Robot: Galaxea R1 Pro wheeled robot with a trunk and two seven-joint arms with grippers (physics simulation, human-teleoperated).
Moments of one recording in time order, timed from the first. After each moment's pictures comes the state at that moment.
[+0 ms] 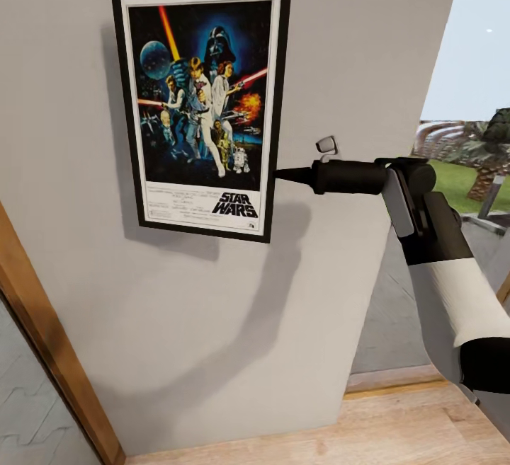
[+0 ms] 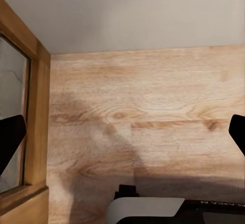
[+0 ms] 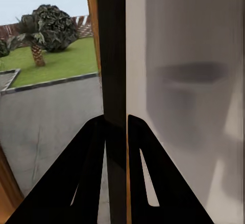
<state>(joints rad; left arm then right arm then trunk) 0.04 0.02 0.07 -0.69 0.00 -0.06 0.00 -1.21 -0.14 0.15 -1.24 -0.34 0.90 1.19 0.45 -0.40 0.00</state>
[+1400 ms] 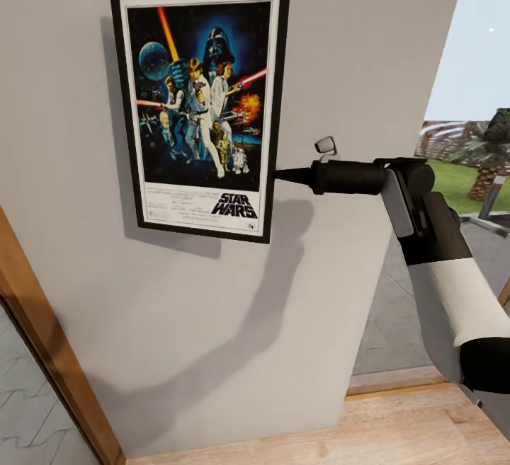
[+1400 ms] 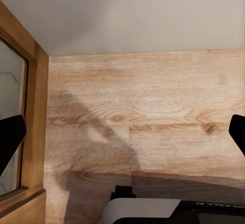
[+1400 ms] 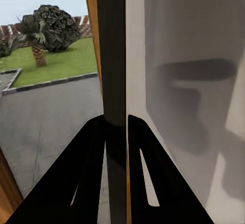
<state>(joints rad) 0.04 0.01 0.08 -0.69 0.00 -0.06 0.00 -1.21 -0.14 0.15 -1.23 -0.35 0.90 1.19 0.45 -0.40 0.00</state>
